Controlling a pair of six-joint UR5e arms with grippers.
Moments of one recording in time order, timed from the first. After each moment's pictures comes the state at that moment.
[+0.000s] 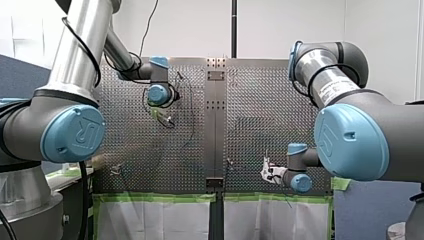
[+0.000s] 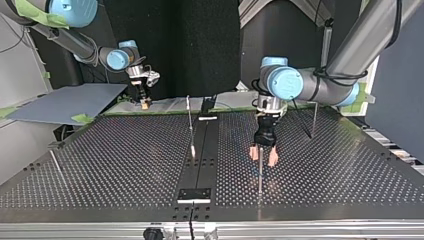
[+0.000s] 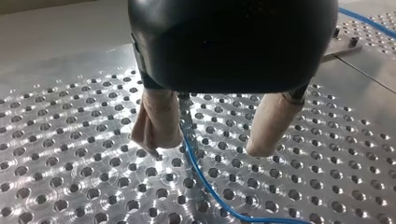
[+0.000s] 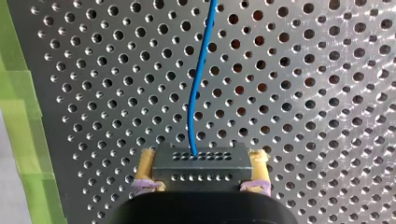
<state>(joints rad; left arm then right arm) -0.22 -1.86 -1.74 -2.58 -1.69 -2.63 1.83 -0.54 1.60 -1.00 1.28 1.69</state>
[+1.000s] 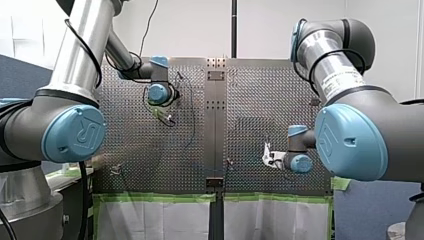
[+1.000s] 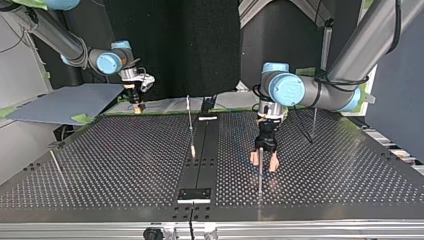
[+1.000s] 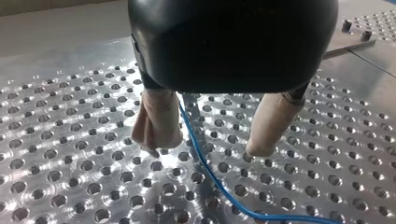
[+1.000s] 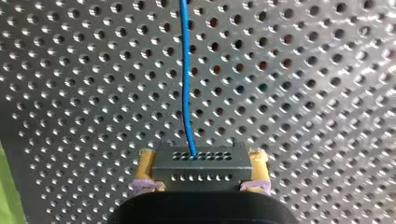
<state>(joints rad) -0.21 -1.88 -1.69 -2.59 -1.68 -2.64 1.82 -0.69 1.64 -0.84 1.34 1.67</state>
